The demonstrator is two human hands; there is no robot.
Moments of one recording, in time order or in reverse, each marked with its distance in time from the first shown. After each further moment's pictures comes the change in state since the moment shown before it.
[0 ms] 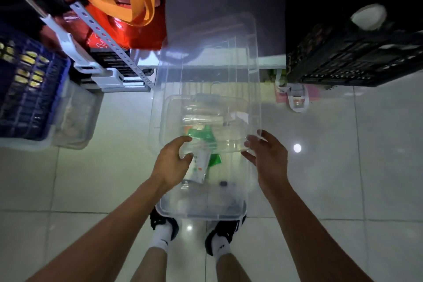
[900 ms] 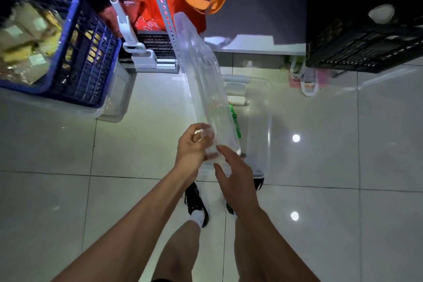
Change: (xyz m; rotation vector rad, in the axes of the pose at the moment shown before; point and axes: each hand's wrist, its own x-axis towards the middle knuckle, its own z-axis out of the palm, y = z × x) left_hand -0.151 -0.011 -0.105 -0.975 0.005 -0.267; right_hand -0.238 0.097 0.082 -0.839 -0.268 -0.539
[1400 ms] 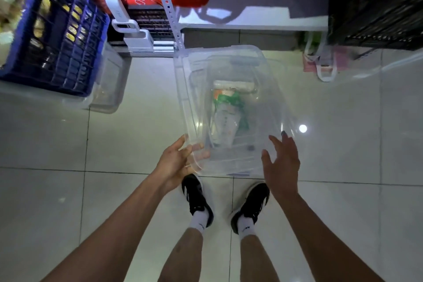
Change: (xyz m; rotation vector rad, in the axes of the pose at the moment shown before) left_hand 0.064 -0.075 -0.076 -0.085 -0.046 -0.317; right_hand 0.049 0.139 -0.002 -0.366 0.172 0.223
